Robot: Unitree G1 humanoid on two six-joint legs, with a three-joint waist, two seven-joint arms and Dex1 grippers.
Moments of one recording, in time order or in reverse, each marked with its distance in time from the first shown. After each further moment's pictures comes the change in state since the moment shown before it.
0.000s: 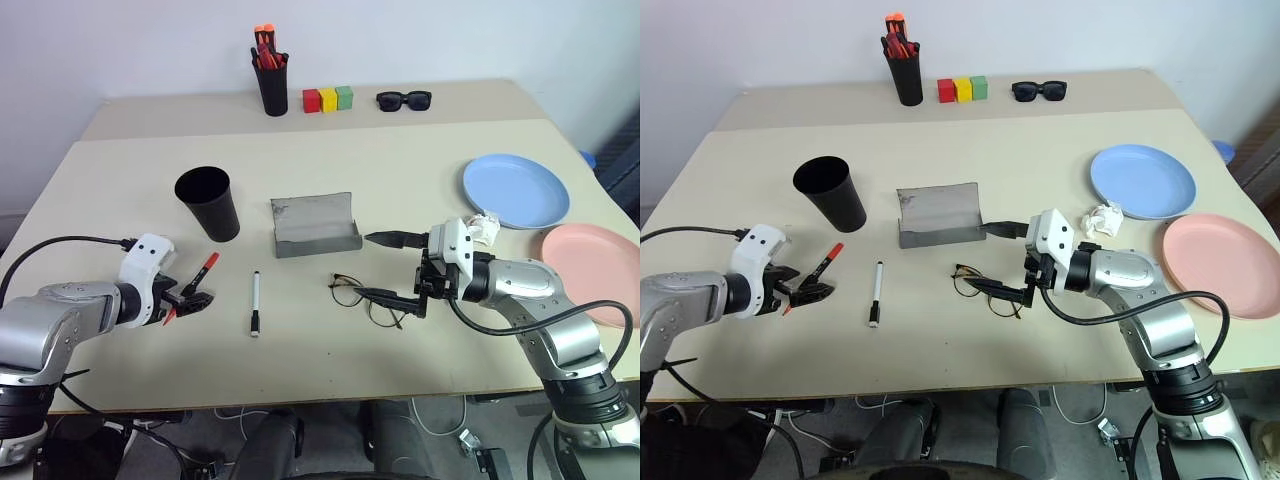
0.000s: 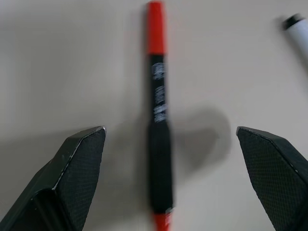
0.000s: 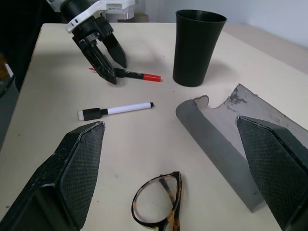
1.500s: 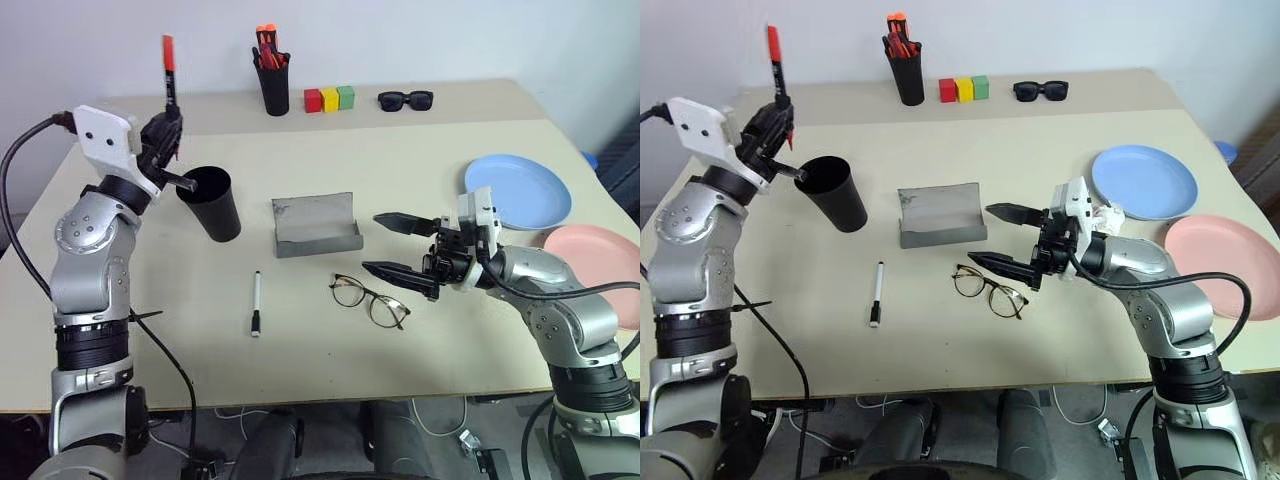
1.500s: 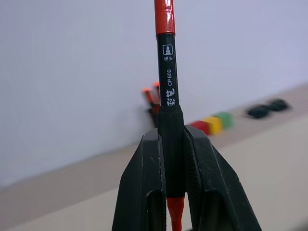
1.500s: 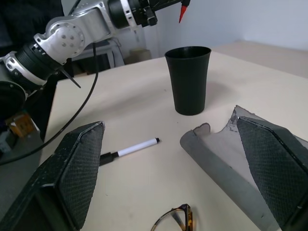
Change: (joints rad) left arm -0.337 -0.427 0.150 0.332 0.257 -1.070 0.185; right arm -0.057 0.022 -0.103 0.002 0.218 0.204 -0.020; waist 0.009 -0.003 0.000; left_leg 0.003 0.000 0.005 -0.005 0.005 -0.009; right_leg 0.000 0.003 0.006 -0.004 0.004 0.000
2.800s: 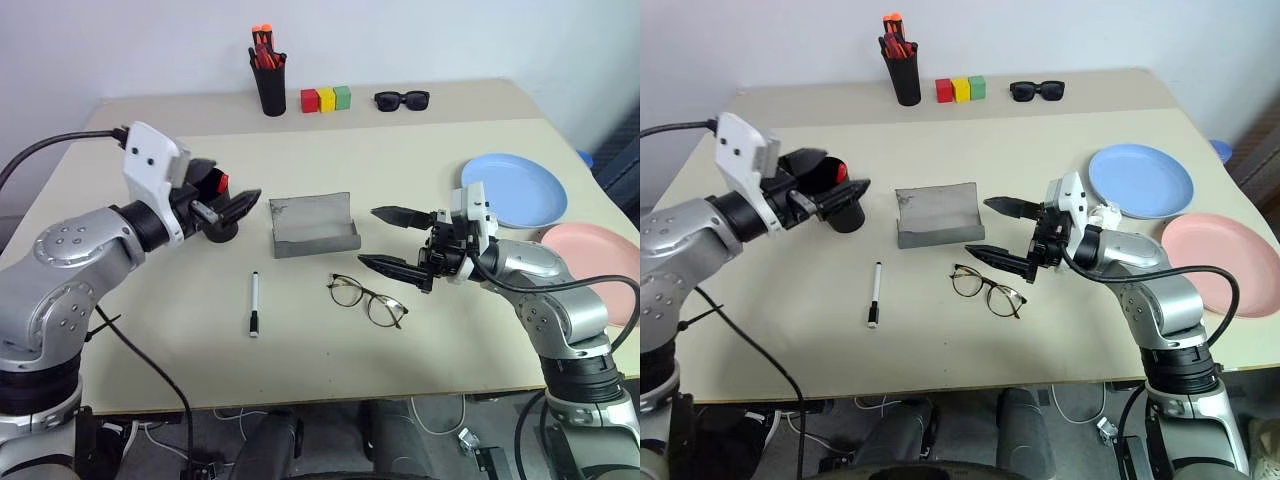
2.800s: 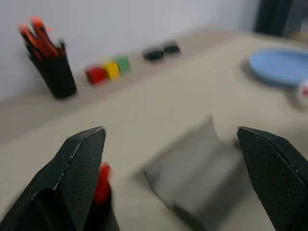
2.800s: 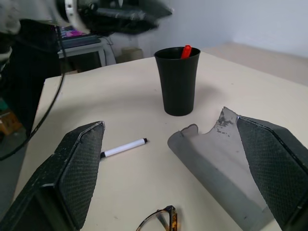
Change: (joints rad) left arm 0.093 0.296 -0.072 -0.628 -0.451 0.922 0.063; right arm -0.041 0.022 0.014 0.055 -0.042 -0.028 0.017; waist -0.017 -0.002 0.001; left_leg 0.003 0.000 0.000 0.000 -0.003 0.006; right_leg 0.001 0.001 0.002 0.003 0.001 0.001
